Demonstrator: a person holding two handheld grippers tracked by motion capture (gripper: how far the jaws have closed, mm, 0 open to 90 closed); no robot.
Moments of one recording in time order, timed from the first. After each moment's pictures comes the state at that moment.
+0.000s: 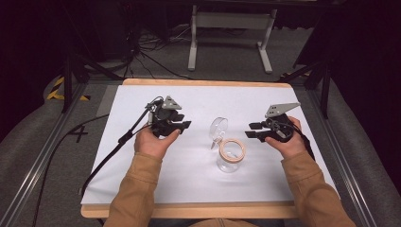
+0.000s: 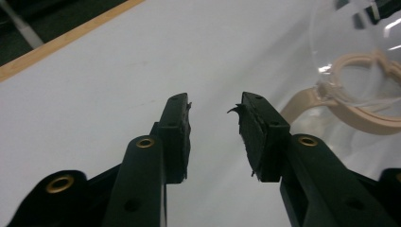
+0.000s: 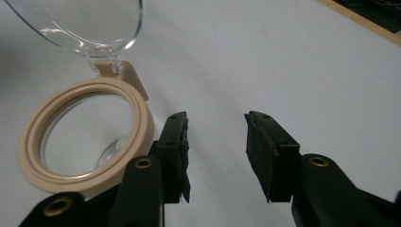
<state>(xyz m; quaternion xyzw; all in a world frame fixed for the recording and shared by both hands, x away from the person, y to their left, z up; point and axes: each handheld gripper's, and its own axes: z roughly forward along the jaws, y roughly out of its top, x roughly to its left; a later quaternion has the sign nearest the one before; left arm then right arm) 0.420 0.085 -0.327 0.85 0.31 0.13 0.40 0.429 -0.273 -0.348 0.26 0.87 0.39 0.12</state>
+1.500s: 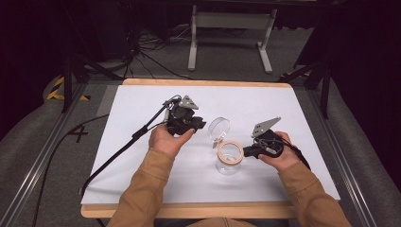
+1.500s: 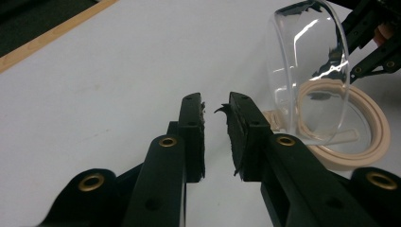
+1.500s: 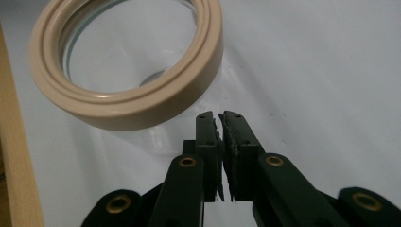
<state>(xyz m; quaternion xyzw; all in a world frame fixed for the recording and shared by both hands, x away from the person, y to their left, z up) 0.429 0.057 -0.323 0.86 0.27 0.10 0.42 0.404 -0.249 -0.383 0.23 0.92 0.30 0.04</state>
